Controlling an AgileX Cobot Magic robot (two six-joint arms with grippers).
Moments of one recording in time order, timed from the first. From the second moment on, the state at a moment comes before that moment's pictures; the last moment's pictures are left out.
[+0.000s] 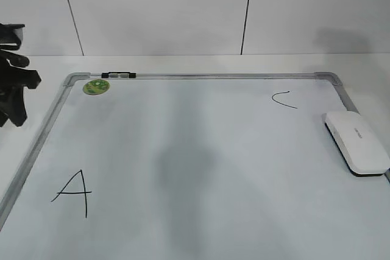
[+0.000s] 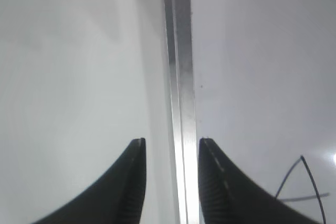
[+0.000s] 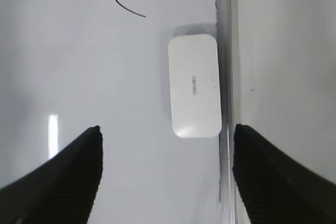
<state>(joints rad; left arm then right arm) -0.08 1.85 -1.37 -0.09 1.10 0.00 0.00 1.37 -1.40 0.11 1.23 0.01</state>
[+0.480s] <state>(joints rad) -0.08 1.47 -1.33 -0.09 1.22 0.01 0.00 0.88 -1.11 0.06 1.25 0.01</state>
